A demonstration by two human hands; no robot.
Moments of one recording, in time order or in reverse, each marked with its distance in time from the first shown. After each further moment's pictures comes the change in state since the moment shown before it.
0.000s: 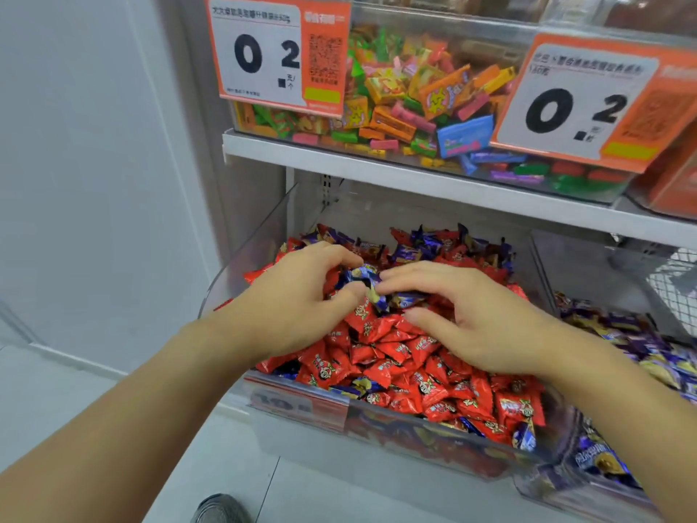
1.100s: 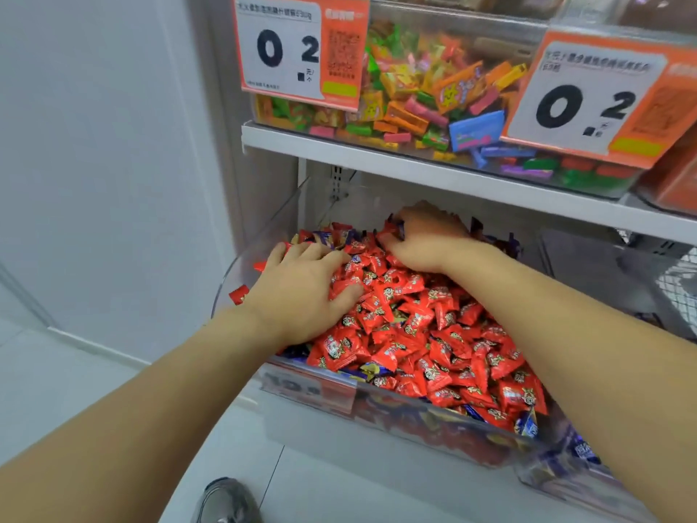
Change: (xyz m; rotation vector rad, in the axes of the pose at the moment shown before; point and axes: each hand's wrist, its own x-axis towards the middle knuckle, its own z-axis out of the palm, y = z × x) left_hand 0.007 -0.035 0.028 0.423 -0.032 -0.100; right_hand 0.106 0.028 0.009 -0.353 -0.022 0.462
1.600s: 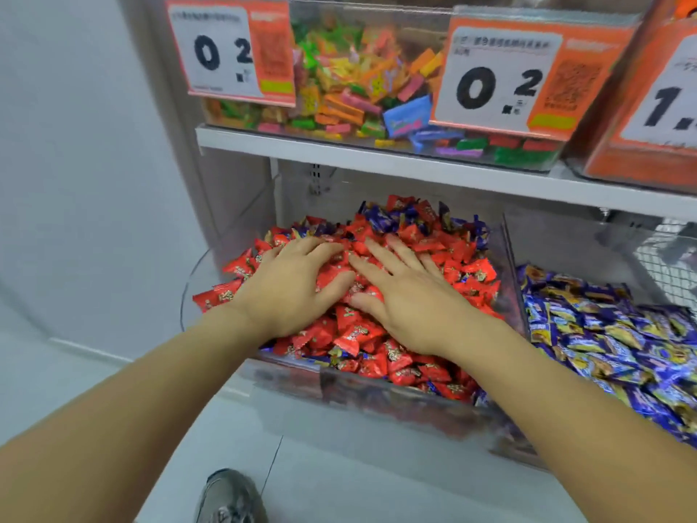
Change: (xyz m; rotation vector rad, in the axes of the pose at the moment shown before) left_hand 0.003 0.025 0.006 -0.088 0.012 0.057; right_hand -0.100 0.013 0.035 -0.020 -0.041 -0.210
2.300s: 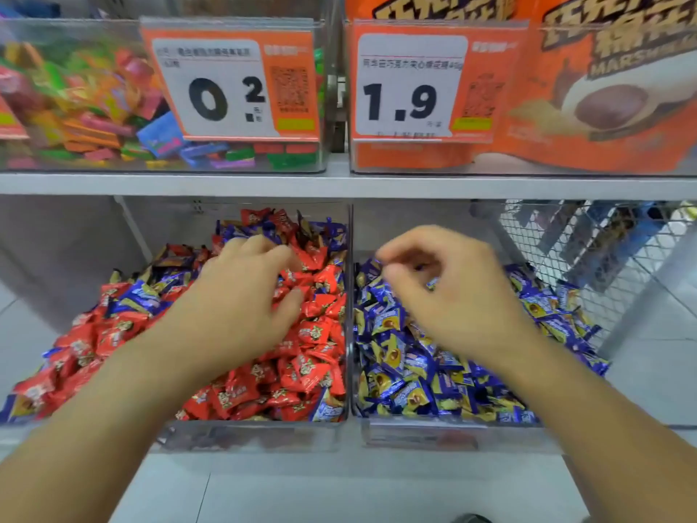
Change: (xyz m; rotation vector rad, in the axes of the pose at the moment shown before) left_hand 0.020 0.142 -0.016 0.064 -0.072 0.101; right_hand -0.138 0.103 -0.056 0.618 0.655 0.224
